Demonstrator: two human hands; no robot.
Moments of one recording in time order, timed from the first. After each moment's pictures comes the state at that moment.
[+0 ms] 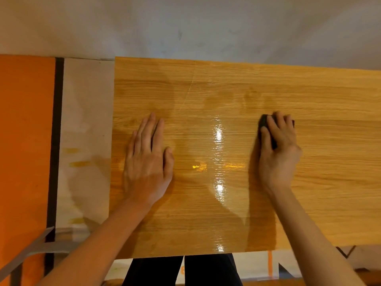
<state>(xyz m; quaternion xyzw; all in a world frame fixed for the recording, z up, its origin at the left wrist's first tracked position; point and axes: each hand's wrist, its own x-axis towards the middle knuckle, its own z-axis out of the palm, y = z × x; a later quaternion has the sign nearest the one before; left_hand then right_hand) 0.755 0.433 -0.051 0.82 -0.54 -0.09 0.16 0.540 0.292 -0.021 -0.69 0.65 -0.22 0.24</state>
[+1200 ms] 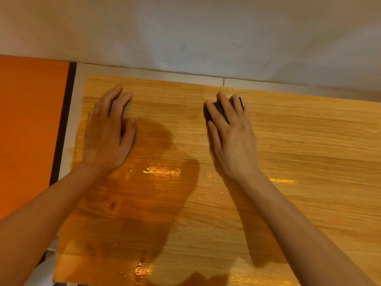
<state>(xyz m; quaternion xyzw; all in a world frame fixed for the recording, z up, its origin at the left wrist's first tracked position) 0.806 0.342 -0.049 0.82 -0.54 -0.09 0.17 0.571 0.207 -0.030 -0.89 0.42 -0.06 0.18</state>
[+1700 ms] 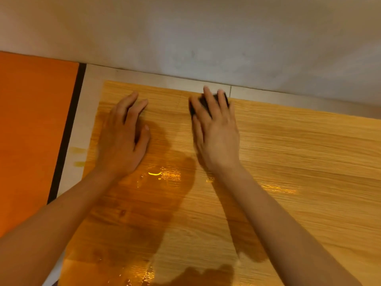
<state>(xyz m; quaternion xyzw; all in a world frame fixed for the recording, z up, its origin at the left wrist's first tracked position) 0.805 0.344 -0.046 0.82 -0.53 -0.11 0.19 0.636 0.209 -0.035 -0.89 0.41 -0.06 0.18</state>
